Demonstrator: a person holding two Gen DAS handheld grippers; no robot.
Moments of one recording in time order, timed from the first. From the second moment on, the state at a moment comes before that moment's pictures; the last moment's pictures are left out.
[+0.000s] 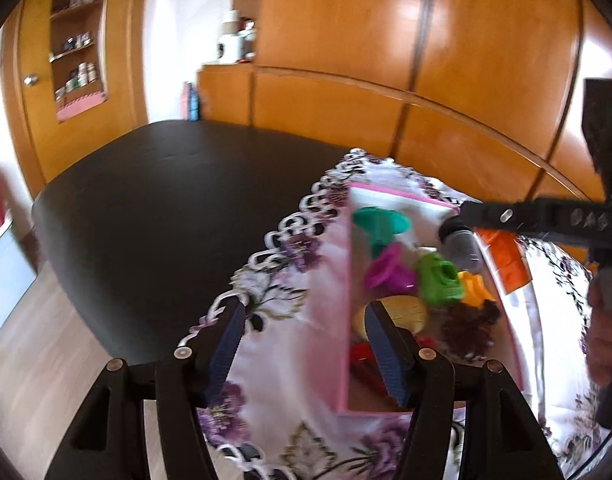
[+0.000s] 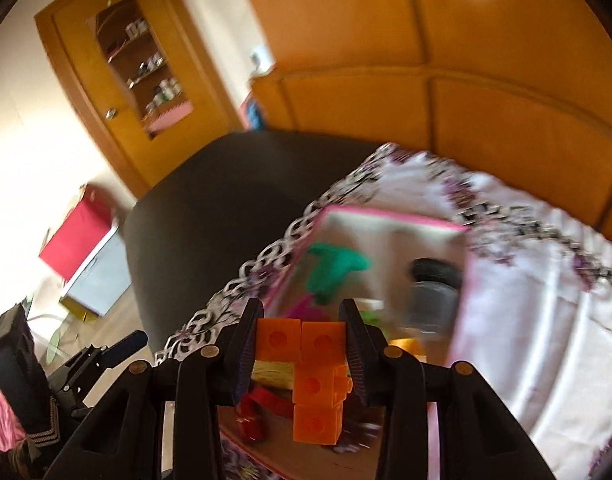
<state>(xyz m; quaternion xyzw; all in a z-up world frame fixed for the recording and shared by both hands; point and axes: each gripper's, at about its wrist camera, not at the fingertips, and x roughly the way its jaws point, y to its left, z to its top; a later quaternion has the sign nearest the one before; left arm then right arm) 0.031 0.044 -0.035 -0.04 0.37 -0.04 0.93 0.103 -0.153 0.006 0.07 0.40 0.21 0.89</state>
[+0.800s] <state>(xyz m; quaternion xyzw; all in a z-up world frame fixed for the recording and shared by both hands) 0.028 0.040 -0.037 -0.04 0.37 -0.03 0.93 0.083 -0.140 -0.031 0.03 0.40 0.13 0.90</state>
